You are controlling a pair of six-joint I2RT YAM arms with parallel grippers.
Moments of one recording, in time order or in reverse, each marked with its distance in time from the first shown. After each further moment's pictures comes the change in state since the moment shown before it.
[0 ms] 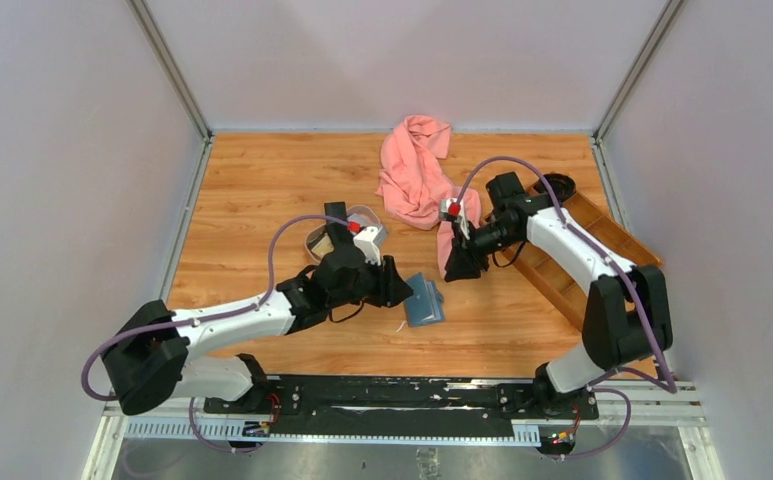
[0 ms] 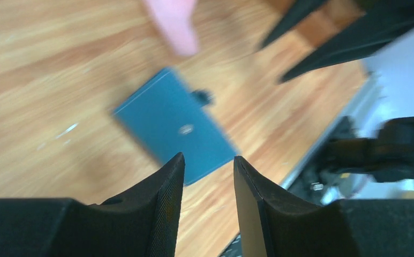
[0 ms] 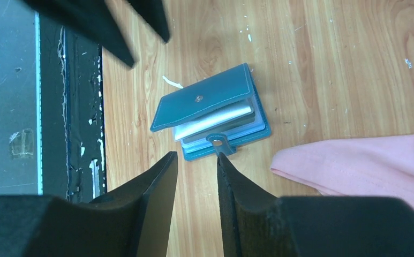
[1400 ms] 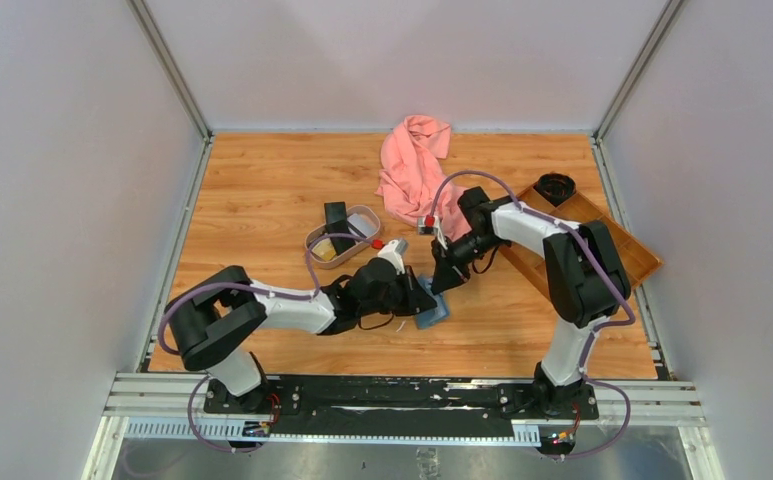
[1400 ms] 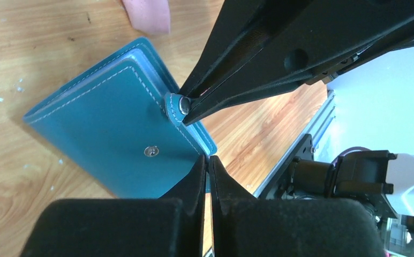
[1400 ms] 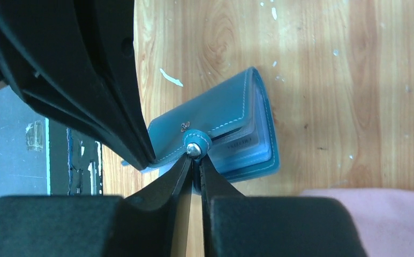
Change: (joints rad) left arm -0.085 0.328 -0.029 0.302 -0.038 -0.311; right arm 0.089 0.247 0.016 0.038 -0.020 -0.008
